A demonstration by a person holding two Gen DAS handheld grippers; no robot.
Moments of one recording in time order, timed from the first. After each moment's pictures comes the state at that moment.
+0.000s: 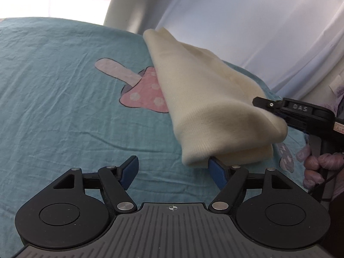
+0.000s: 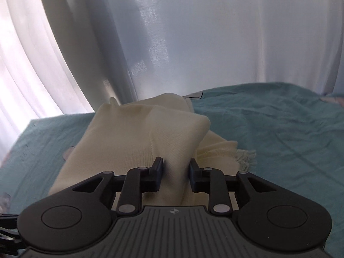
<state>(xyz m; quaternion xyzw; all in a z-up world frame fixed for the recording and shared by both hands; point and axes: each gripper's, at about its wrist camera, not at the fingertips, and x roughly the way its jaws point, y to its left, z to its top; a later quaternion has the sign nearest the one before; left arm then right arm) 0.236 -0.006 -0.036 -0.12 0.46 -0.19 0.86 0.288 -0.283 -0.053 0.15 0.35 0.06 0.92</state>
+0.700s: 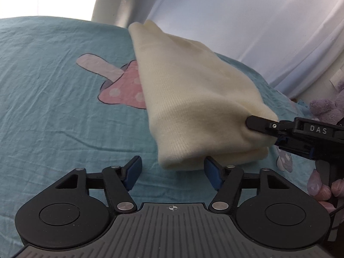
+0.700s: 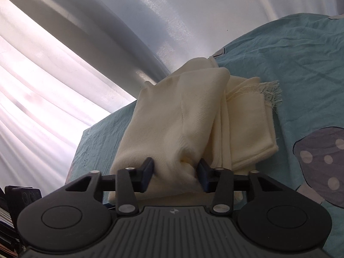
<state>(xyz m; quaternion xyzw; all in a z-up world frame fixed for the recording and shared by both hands) 0.243 -0.036 -0.044 -0.10 0.47 -0.19 0.85 0.260 -0.293 -0.073 0.30 0.39 0.16 0.85</state>
